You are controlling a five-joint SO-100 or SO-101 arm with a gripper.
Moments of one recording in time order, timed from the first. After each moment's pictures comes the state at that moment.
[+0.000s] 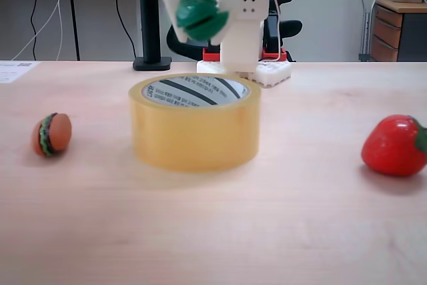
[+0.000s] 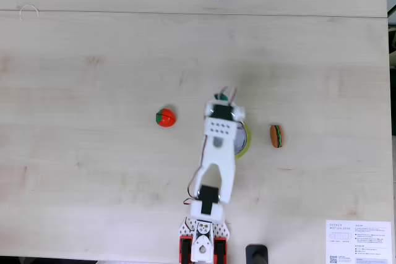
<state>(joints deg) 7.6 87.3 76.0 93.2 -94.6</state>
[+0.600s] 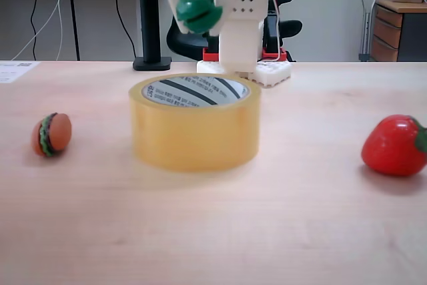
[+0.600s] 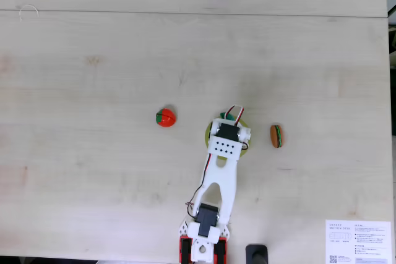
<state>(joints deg) 9.0 99.1 91.1 93.4 -94.6</state>
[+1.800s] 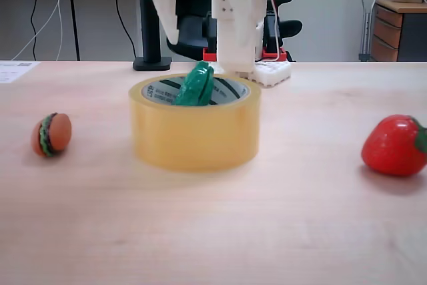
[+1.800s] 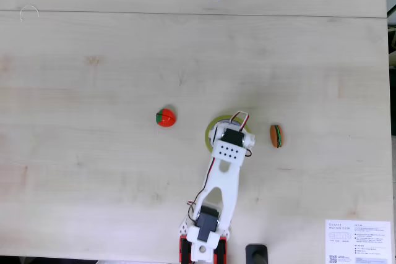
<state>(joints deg) 12.2 103.1 98.4 87.8 -94.6</state>
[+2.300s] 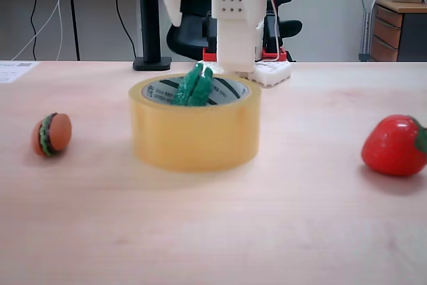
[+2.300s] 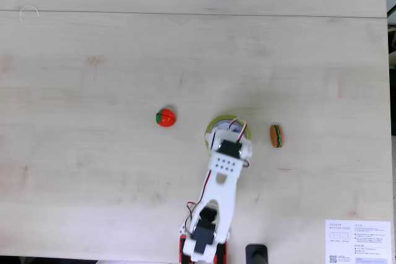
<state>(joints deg) 12.2 115.0 105.8 87.8 -94.6</state>
